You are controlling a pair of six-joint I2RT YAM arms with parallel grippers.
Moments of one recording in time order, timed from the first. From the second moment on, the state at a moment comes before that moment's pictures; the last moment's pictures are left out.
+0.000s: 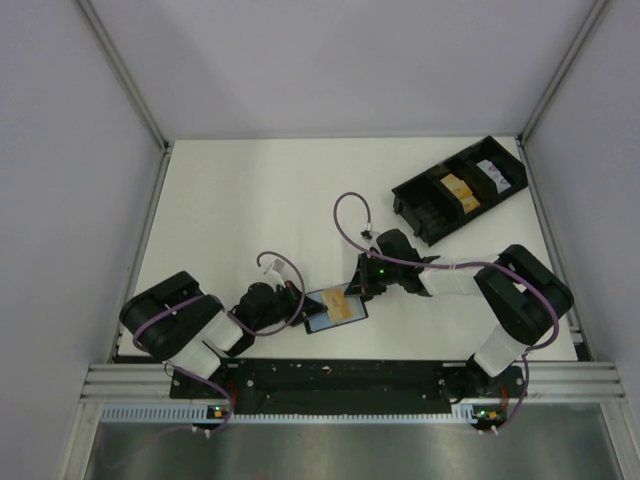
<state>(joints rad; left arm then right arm) -0.72 1.56 0.07 1.10 0.24 -1.21 0.67 1.63 0.65 0.19 -0.42 0.67</state>
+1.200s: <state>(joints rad) -0.71 1.38 0.06 0.86 0.22 -1.18 0.68 1.61 0.67 0.20 -0.47 0.64</state>
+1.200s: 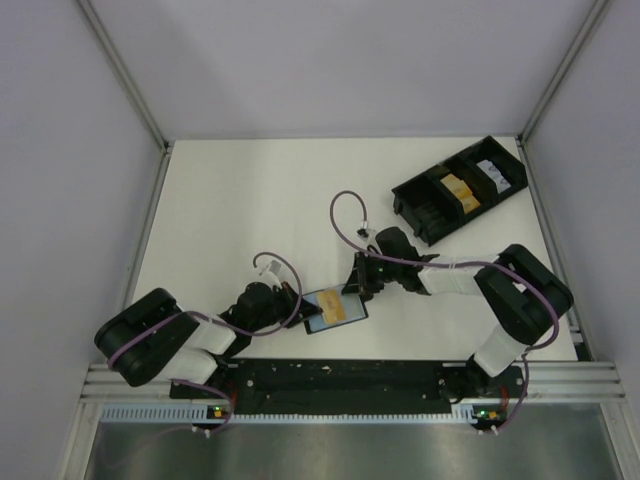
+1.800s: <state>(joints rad) -0.70 1.20 0.06 0.74 0.19 -1.18 0.66 1.66 0.67 0.21 -0.44 0.65</state>
